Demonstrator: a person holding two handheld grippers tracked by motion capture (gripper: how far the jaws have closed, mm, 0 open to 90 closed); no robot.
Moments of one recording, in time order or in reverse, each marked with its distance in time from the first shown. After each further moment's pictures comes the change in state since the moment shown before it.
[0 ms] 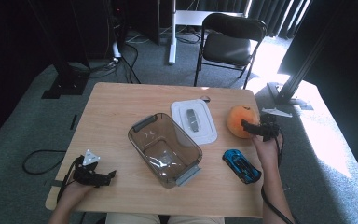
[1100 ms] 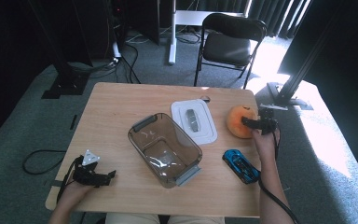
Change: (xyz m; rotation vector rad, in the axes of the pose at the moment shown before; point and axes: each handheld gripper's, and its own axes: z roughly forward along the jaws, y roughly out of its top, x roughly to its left) left arm 0.001 0.000 -0.001 -0.002 -0.004 -0.004; right arm -0.017 0.008 0.040 0.082 -0.047 0.043
